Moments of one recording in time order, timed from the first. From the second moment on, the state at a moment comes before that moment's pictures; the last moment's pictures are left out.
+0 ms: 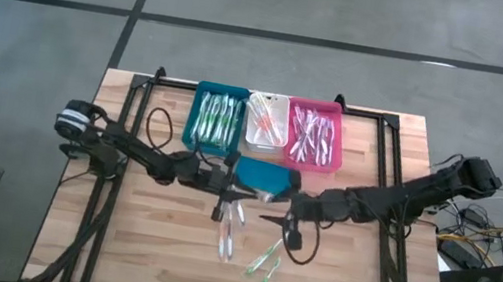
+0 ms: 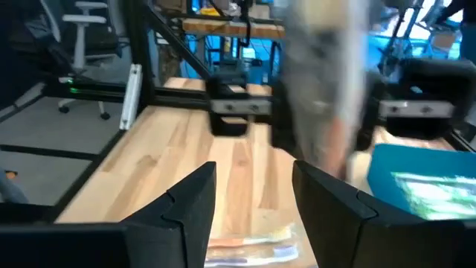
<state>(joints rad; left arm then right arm) -0.12 1.62 0.67 1.12 0.02 0.16 0.33 1.37 0.79 0.35 0.23 0.05</state>
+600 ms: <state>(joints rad) -0.13 1.54 0.67 0.99 0.07 0.13 0.33 1.37 0.85 0.22 0.29 0.04</state>
